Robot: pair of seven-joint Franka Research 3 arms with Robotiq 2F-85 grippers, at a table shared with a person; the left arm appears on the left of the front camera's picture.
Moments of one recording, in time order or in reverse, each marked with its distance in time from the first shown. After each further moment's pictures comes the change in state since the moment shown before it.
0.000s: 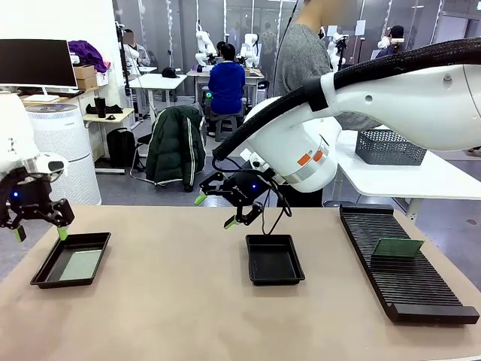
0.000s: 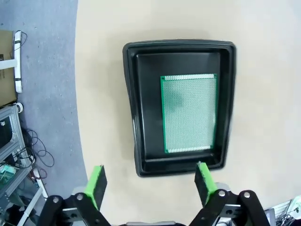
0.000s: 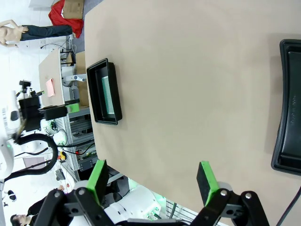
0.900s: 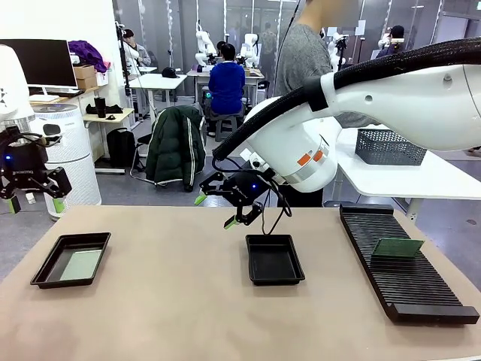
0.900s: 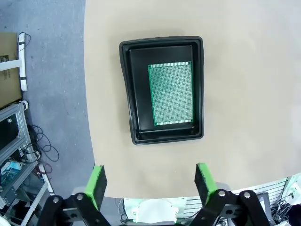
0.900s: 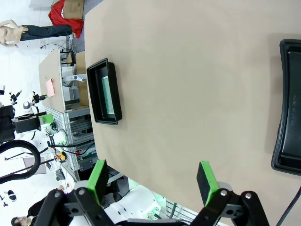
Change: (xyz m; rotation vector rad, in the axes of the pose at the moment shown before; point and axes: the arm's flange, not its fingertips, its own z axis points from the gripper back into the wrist) left arm -0.004 -0.014 0.076 0.000 0.018 -0.024; right arm 0.000 0.000 0.000 0.000 0.000 0.000
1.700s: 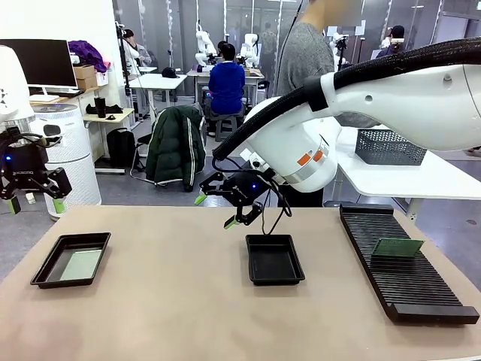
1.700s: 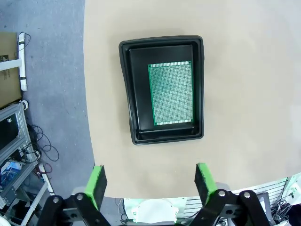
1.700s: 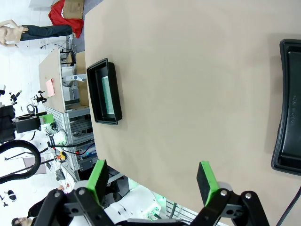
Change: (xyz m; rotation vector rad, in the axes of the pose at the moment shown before) left arm 0.000 0.000 -0.001 0.000 0.002 0.000; right arm 0.000 0.000 0.000 0.000 0.000 0.000
